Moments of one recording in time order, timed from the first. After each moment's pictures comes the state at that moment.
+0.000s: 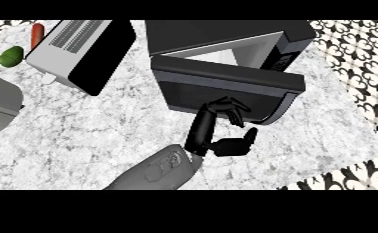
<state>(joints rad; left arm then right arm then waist) -0.67 0.00 -0.94 -1.01 0.57 0.73 -0.44 0.34 -0.51 -0.18 -1.86 -0.38 0.50 -0.57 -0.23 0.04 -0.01</state>
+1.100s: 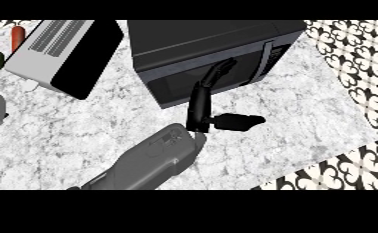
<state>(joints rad) -0.80 0.00 -0.87 -0.96 0.82 0.86 -0.49 0.13 -0.70 -0.39 -1.88 -0.22 0.39 -0.58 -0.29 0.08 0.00</state>
